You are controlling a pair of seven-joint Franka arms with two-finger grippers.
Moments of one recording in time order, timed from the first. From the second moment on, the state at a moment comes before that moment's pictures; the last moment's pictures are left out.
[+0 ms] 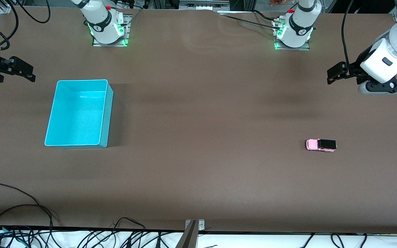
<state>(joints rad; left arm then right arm) -0.05 0.02 -0.07 -1.60 -0.02 1.49 -0.13 -0.08 0.00 0.07 -1.58 -0.03 1.54 -0.06</state>
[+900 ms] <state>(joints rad) 0.05 0.15 -0.04 -1.60 0.01 1.60 0.81 -0.08 0.00 0.07 -1.58 -0.03 1.54 -0.06</state>
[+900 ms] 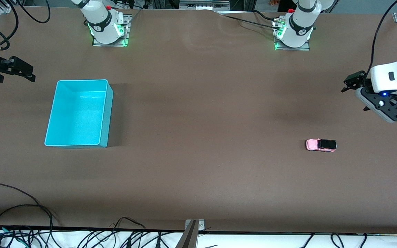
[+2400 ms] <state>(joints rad) 0.10 0.57 -0.04 -1.87 0.22 2.51 1.53 -0.08 0.00 0.07 -1.58 -0.03 1.54 -0.06</state>
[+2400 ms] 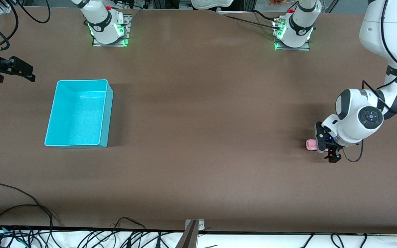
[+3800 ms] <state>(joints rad) 0.11 0.57 -0.05 -1.86 0.22 2.40 1.56 -0.08 0.00 0.07 -1.58 -0.03 1.54 -0.06</state>
